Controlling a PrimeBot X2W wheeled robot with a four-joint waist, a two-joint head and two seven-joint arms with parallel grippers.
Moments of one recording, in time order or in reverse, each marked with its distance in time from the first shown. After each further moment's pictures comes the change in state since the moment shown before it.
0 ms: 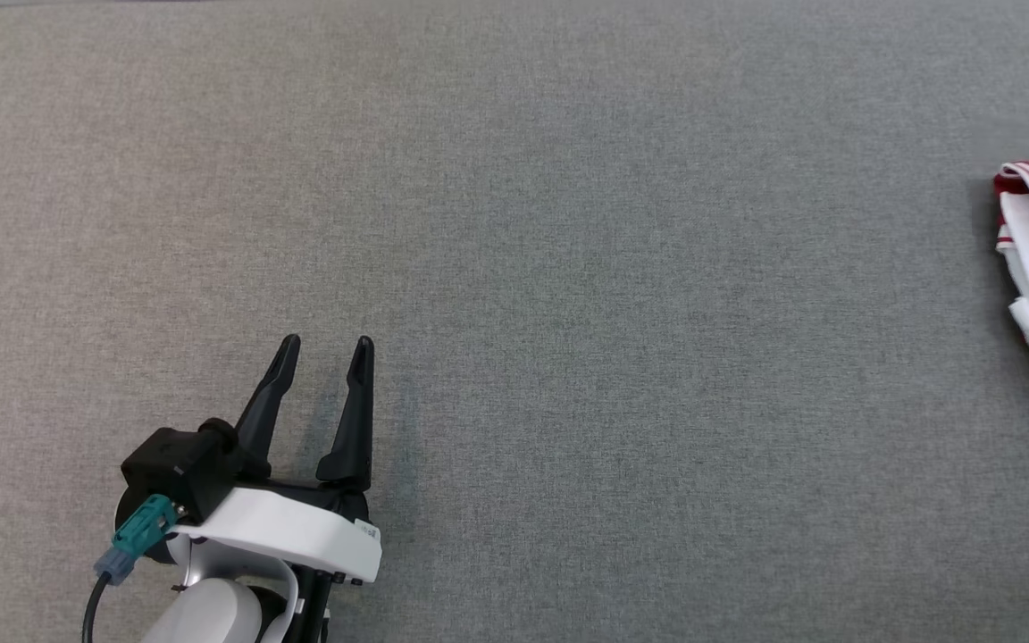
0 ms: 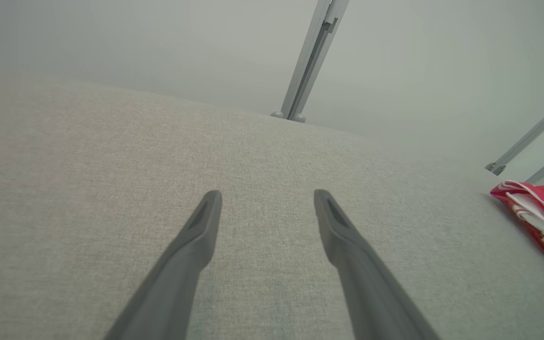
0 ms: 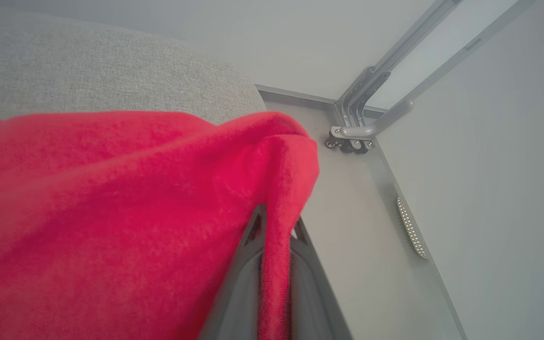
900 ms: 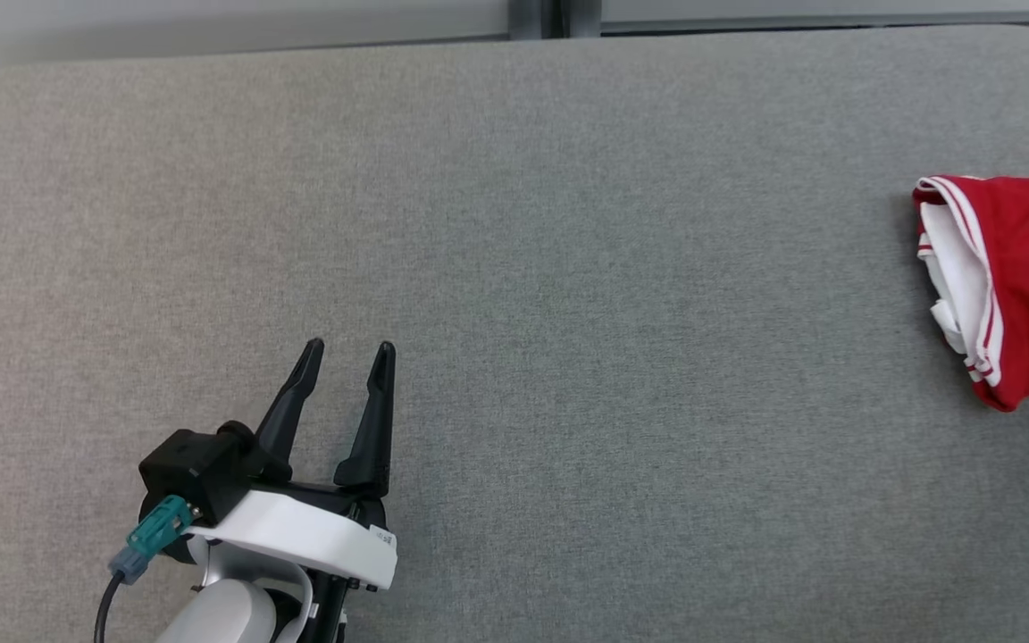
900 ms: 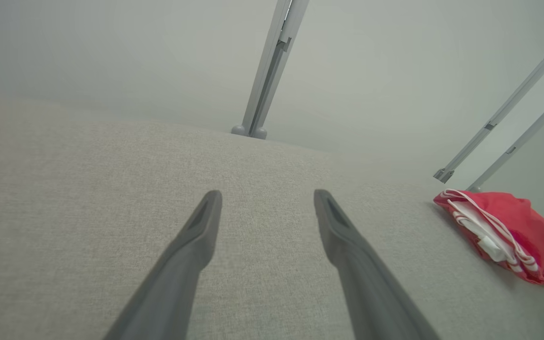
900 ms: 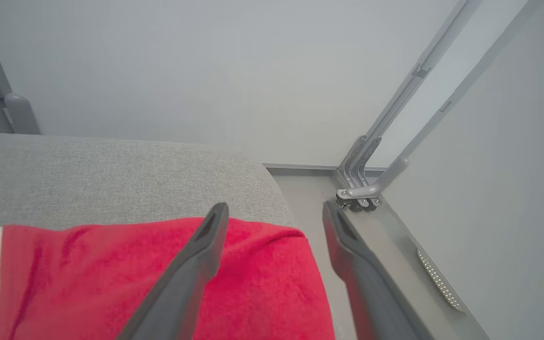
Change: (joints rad) left arm -0.009 -0.013 -0.020 0.010 -0.022 -0.034 -0.010; right arm -0.060 0.152 -0.174 0.044 -0.176 0.000 -0.240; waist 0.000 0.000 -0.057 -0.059
